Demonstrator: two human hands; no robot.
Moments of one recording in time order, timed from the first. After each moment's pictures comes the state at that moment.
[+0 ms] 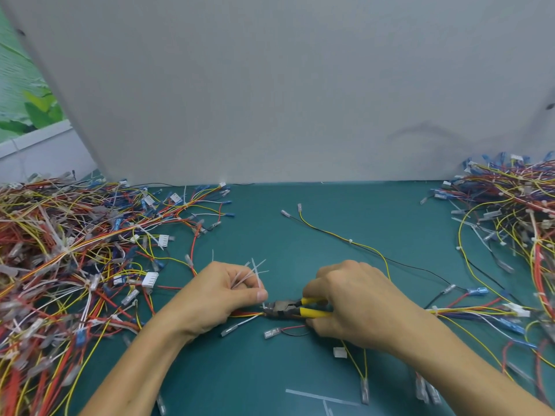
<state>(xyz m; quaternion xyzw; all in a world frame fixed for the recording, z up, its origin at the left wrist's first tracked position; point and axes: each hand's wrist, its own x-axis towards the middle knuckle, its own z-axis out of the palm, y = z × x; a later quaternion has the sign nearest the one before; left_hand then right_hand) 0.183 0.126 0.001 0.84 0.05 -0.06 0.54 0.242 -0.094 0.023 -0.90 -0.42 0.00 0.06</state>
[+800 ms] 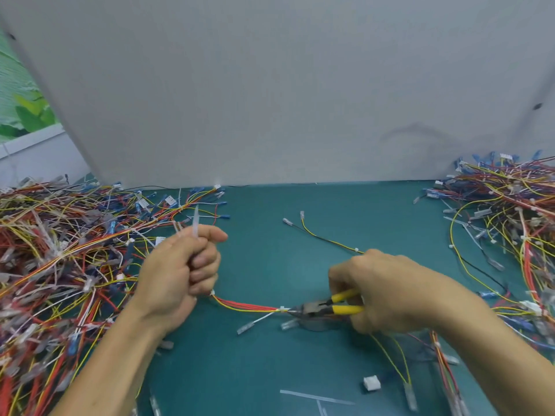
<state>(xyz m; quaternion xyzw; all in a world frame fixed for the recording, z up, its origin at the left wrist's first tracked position) 0.185 0.135 0.025 0.58 0.10 0.14 0.79 0.257 -0.125 0.052 -0.91 -0.39 0.11 0.01</state>
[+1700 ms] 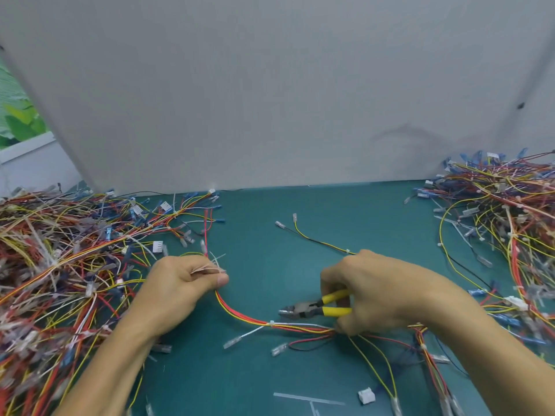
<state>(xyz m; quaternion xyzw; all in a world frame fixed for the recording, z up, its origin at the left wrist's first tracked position) 0.179 0.148 0.015 0.91 0.08 0.13 0.39 0.258 -0.128 0.055 -0.91 -0.39 0.14 0.06</state>
